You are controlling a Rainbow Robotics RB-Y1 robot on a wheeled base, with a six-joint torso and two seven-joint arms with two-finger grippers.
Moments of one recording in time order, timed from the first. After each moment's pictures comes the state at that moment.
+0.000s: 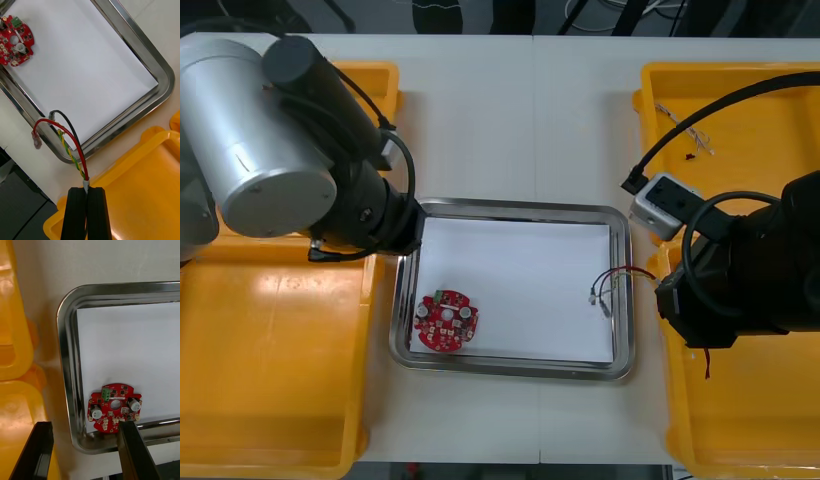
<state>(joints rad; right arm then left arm) -0.55 -0.98 0.28 -2.59 -1.13 1.78 1.16 -0.69 0.74 -0.46 -2.13 0.84 1.79 -0.67</state>
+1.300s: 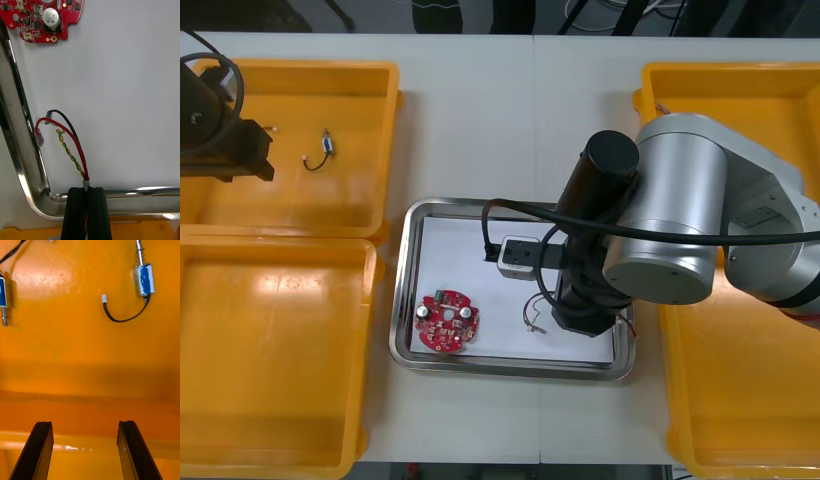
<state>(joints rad) -0.79 -0.65 0.77 -2.10 -0.83 1.75 1.67 -0.72 0.79 -0.03 -1.52 0.72 1.79 -1.30</state>
